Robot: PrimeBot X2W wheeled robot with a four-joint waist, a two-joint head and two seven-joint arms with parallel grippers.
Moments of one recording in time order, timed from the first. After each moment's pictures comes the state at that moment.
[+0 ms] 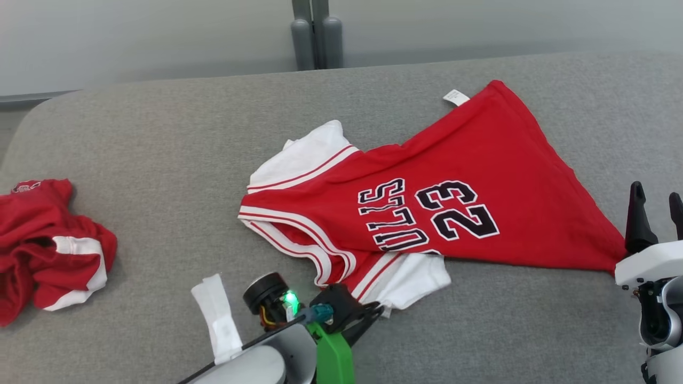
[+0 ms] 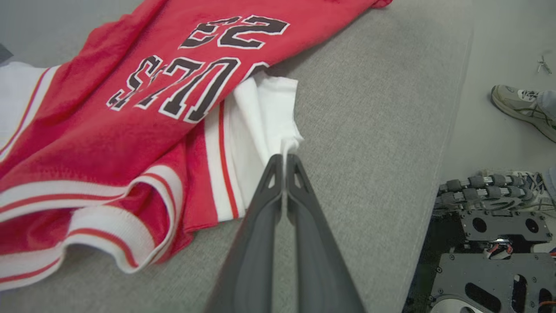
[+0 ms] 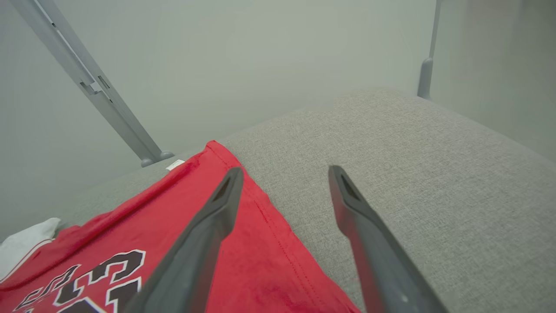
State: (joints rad) left arm -0.53 0.31 -1.15 0.28 -0.57 -0.12 0.08; right arm -0.23 -0.16 -0.29 0.32 0.37 0.13 -0.08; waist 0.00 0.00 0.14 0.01
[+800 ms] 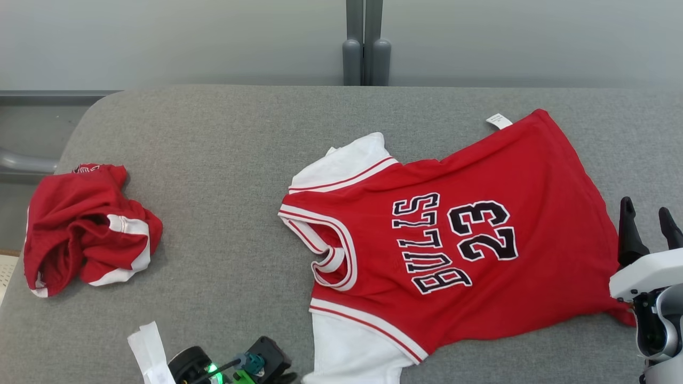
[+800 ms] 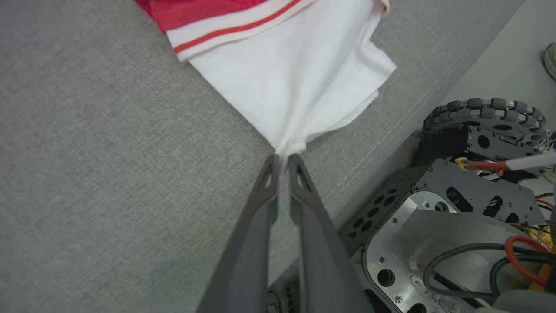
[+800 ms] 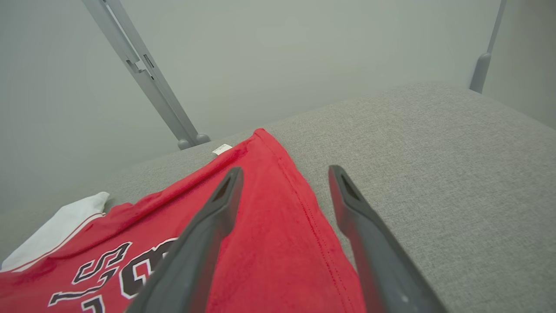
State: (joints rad) left arm -0.35 0.62 -1.15 0.04 -0.71 -0.04 0.29; right arm -0.20 -0.15 -0.29 0.31 0.36 0.13 -0.03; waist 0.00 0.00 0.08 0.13
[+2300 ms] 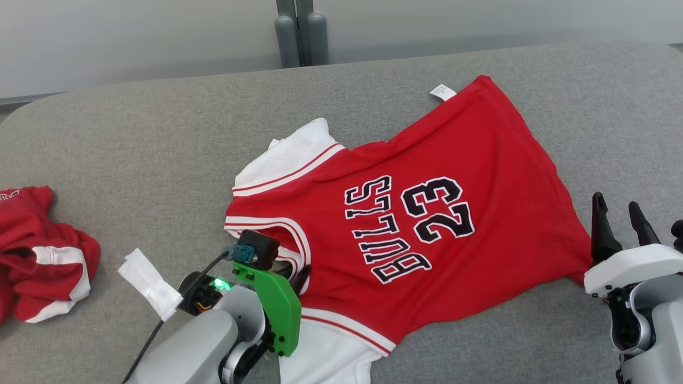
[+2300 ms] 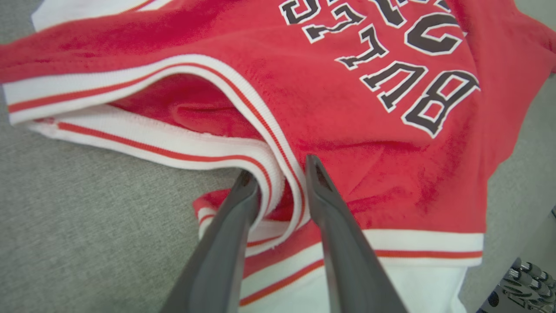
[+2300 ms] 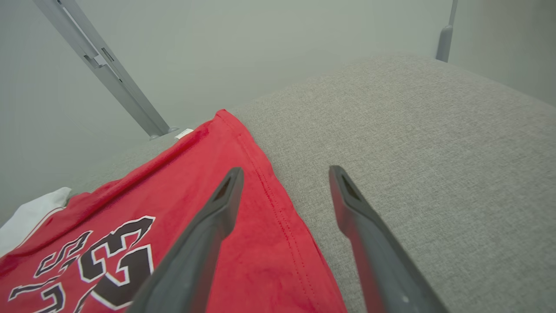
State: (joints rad) left arm -0.53 0.33 -0.98 0.44 -0.86 0.04 0.17; right arm -0.23 -0.15 -0.21 0.37 0.40 0.13 -0.08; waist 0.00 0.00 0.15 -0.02
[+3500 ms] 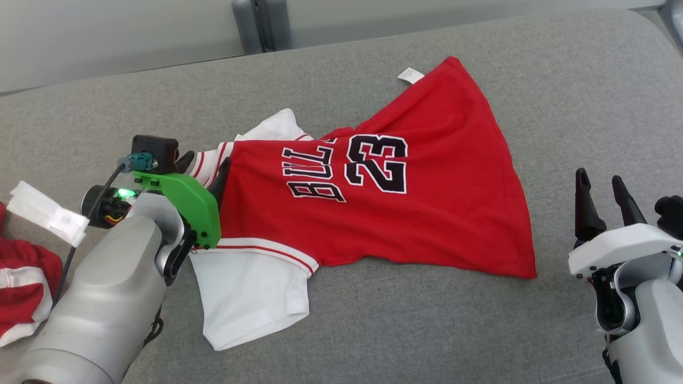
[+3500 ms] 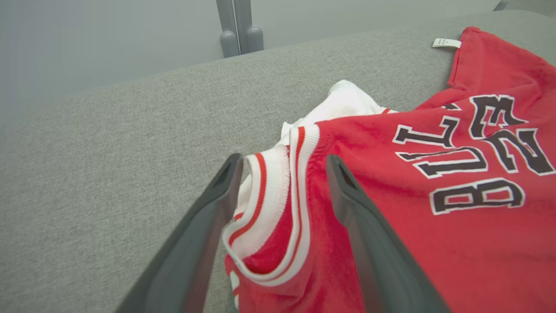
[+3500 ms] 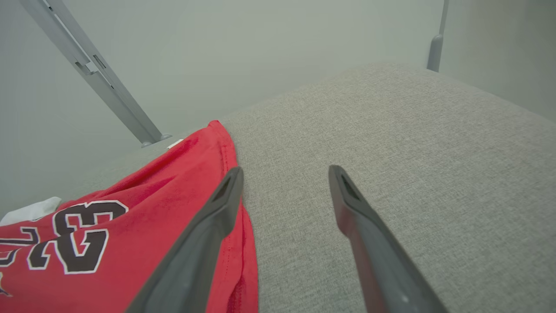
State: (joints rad) left arm -0.87 0.27 -0.87 1.01 -0.86 -0.11 -0.10; right arm -0.31 -0.15 -0.13 0.40 0.41 0.13 -0.13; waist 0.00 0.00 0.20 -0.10
